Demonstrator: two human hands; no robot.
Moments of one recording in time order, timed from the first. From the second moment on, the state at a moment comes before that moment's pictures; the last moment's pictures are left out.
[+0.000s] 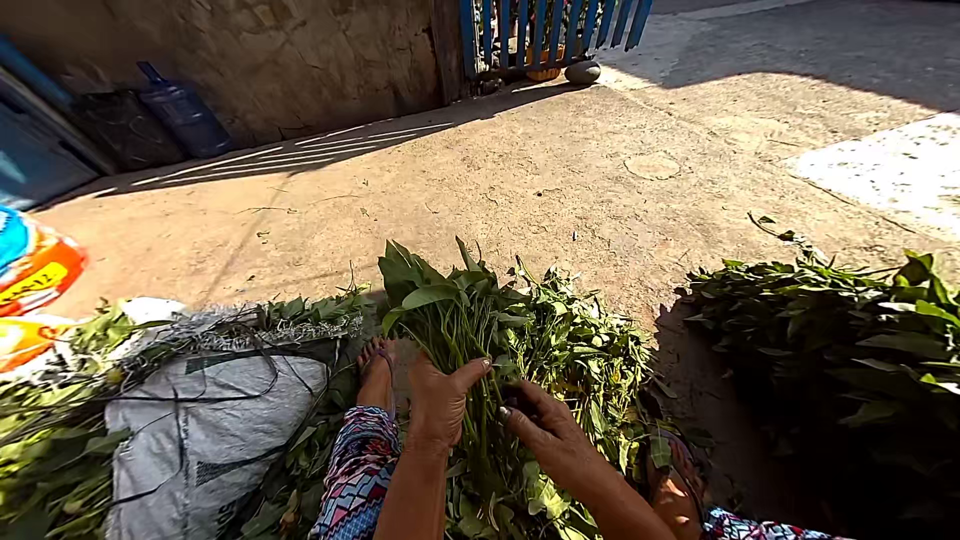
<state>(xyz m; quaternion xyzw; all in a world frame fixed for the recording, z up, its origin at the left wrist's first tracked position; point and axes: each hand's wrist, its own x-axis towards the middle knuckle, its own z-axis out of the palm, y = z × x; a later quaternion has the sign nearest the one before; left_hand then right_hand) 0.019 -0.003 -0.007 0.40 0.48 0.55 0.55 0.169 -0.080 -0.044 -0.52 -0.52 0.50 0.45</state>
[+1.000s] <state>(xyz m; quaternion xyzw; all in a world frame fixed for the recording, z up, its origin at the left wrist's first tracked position) -0.077 0.000 0.021 0.37 0.28 0.68 0.57 0.213 -0.092 -0.130 -0.76 -0.59 0.28 0.05</state>
